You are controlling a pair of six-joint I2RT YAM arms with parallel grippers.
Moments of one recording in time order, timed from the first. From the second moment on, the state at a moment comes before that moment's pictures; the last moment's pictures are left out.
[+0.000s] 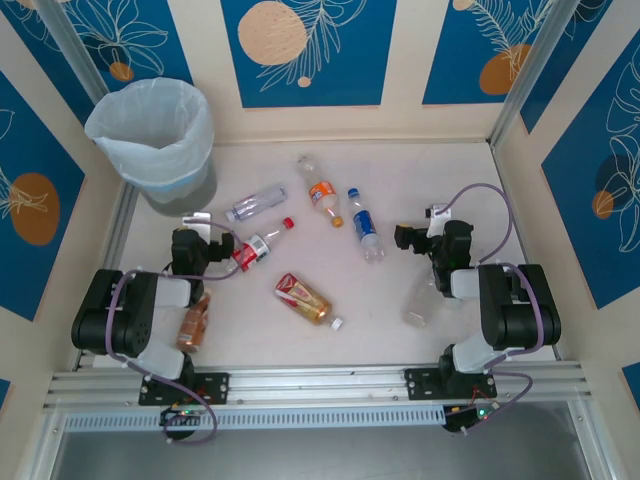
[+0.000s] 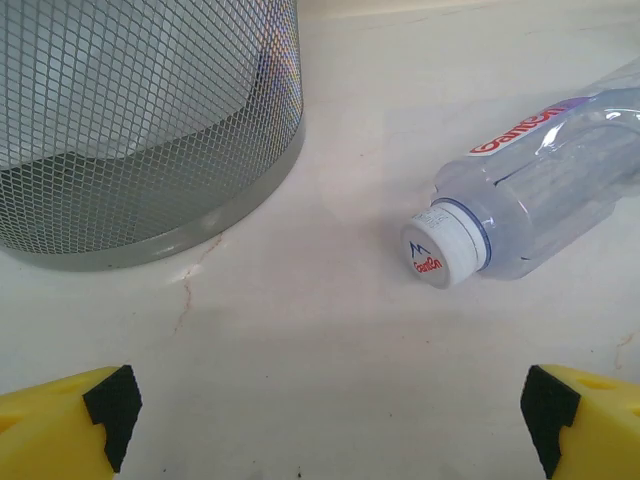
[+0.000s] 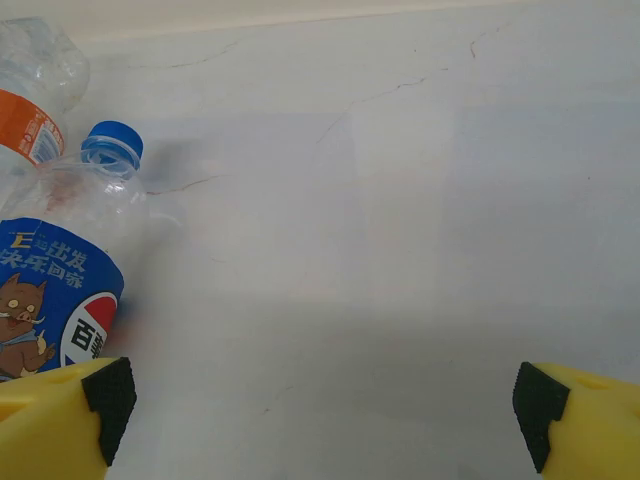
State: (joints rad) left arm -0.09 1.54 0.38 0.75 -0.10 0.03; right arm -0.01 1.53 0.41 0.69 -0.22 0.06
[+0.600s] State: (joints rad) left arm -0.09 1.54 0.38 0.75 -0.10 0.03; right arm -0.01 1.53 0.41 0.69 -0.22 0.06
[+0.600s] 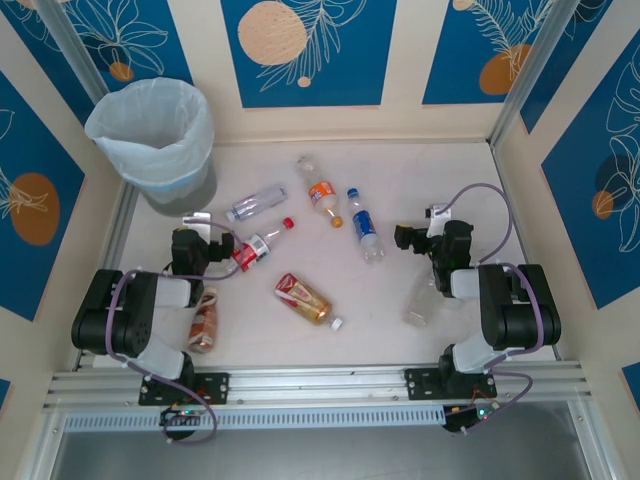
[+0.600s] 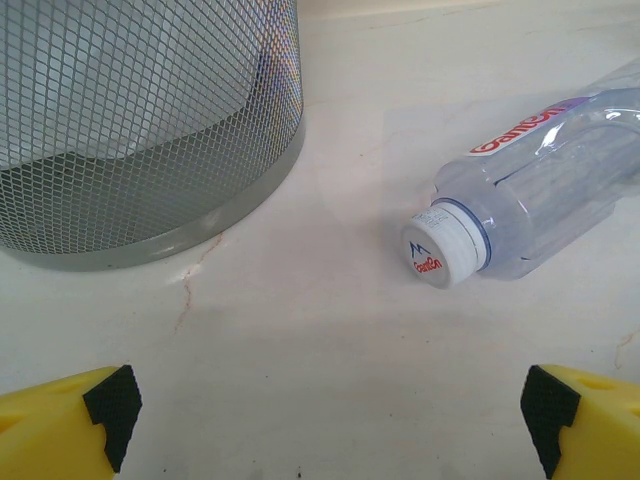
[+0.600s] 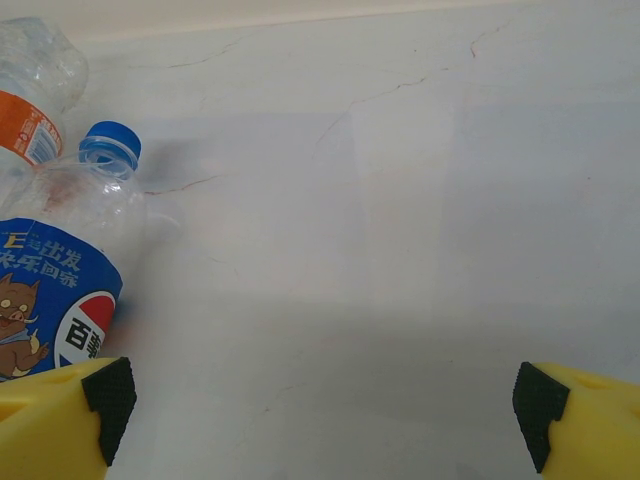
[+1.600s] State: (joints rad) left arm -0.09 1.03 0.47 0.21 -0.29 -0.21; right arm -0.01 1.25 0.44 0.49 -0.21 0.10
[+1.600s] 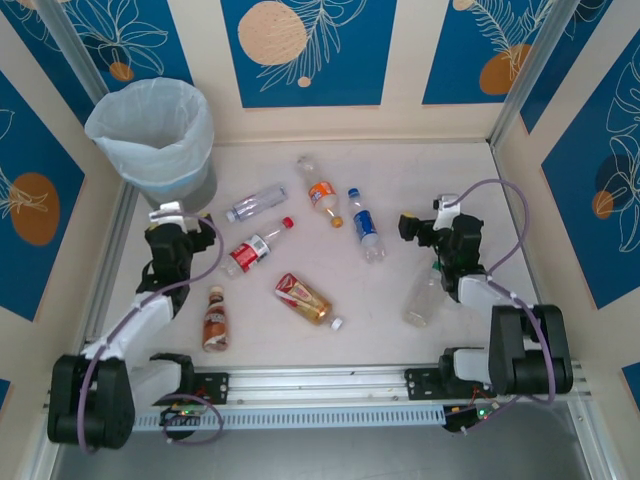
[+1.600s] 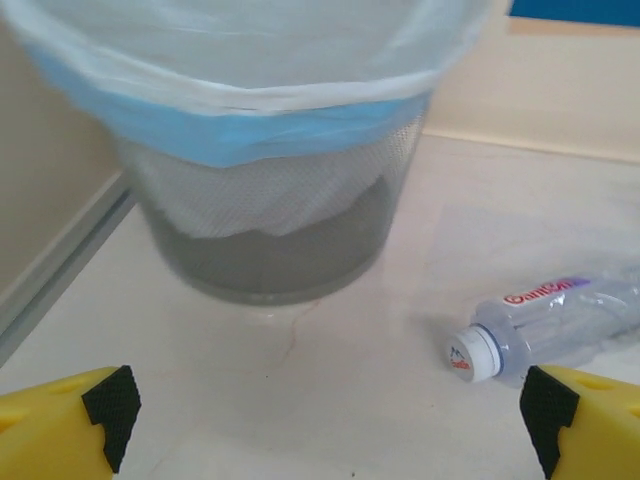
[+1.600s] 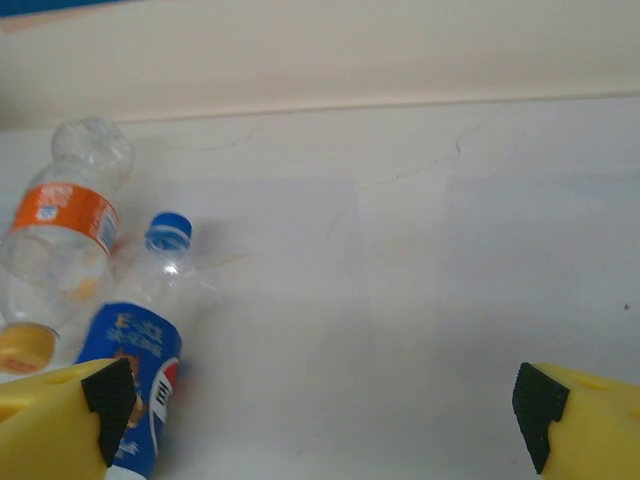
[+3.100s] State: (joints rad) left arm -0.40 1.32 0.67 -0.86 -0.12 -0.67; right arm 0.10 1.03 0.64 0.00 -0.20 0.31
